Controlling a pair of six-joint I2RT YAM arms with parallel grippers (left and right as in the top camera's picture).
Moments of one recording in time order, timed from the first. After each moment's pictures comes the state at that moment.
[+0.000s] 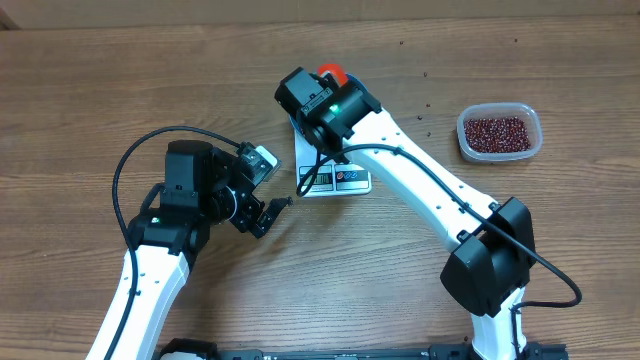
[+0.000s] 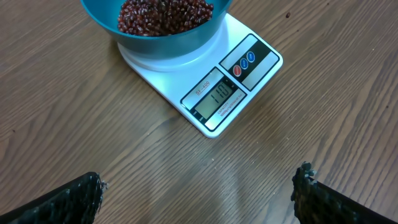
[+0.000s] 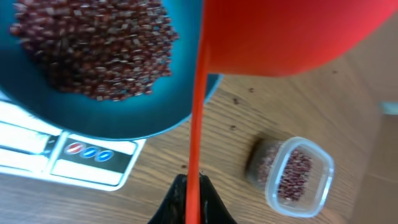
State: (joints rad) left arm -0.14 1.18 0.82 -0.53 0.41 0.48; right arm 0.71 2.06 1.96 -1.26 0.60 0.09
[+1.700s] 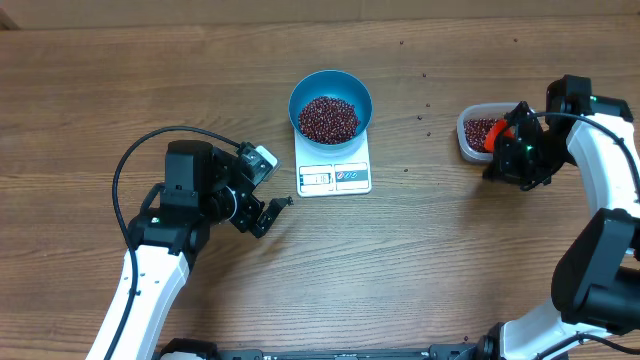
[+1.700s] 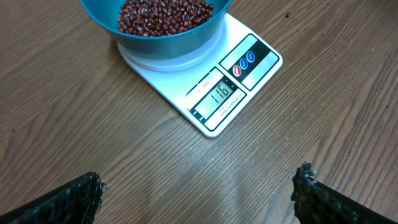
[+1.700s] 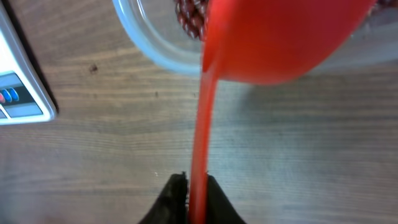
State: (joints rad) left arm -0.14 1.18 0.82 -0.53 0.41 0.48; right arm -0.24 1.81 1.39 -1.16 -0.32 -0.09
